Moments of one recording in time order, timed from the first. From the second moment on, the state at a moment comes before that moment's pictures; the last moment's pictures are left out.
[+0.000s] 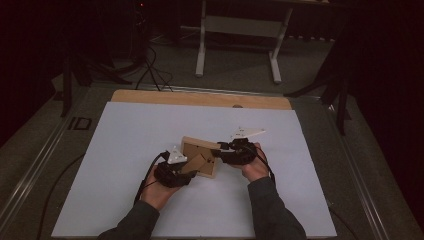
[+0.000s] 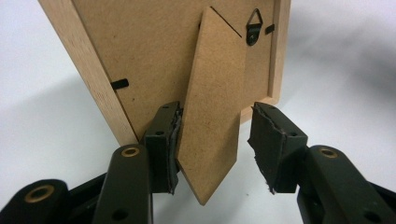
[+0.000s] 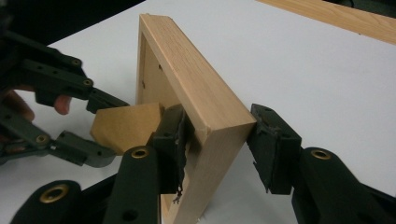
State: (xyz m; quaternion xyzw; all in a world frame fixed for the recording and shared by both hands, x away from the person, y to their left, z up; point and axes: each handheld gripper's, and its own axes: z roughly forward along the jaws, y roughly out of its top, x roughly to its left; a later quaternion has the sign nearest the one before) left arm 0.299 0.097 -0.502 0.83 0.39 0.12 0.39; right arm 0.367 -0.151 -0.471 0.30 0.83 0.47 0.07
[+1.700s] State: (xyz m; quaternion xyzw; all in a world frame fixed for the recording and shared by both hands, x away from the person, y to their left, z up) left arm 0.308 0.090 -0.506 0.83 0.39 0.10 0.39; right arm 0.349 -0.144 -0.472 0.26 0.83 0.48 0.08
